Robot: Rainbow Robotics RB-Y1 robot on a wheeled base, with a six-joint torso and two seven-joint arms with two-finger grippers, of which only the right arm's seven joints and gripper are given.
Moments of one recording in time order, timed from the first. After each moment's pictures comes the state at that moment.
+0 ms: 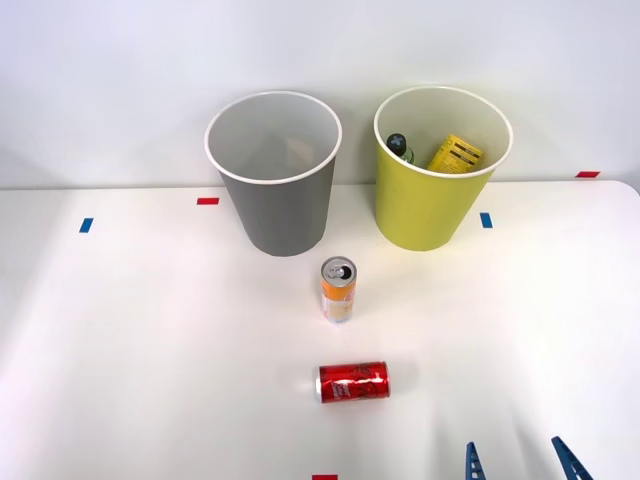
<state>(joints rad) 0.96 -0.15 0.23 -1.77 0.12 -0.83 1.33</state>
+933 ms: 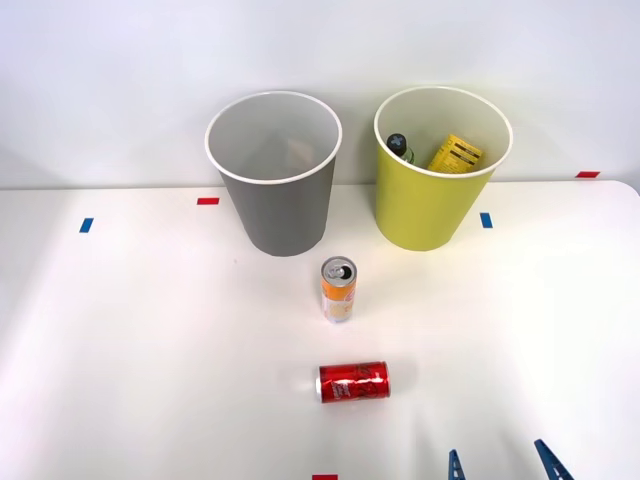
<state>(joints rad) 0.96 -0.16 0.27 -1.76 0.15 -0.87 1.35</state>
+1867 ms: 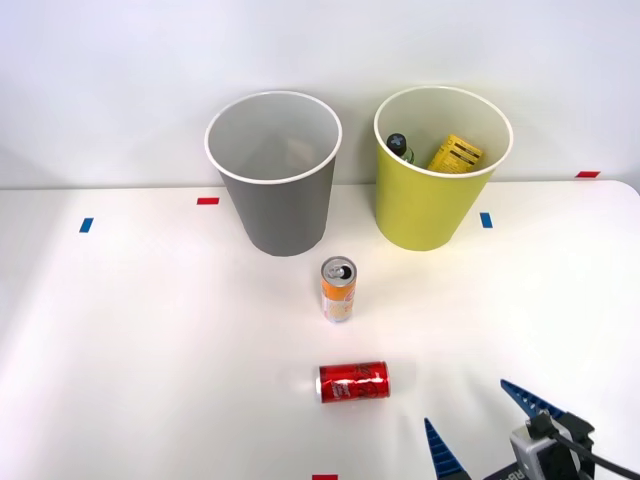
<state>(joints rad) 0.90 -0.57 0.38 -2.43 0.18 0.14 1.39</state>
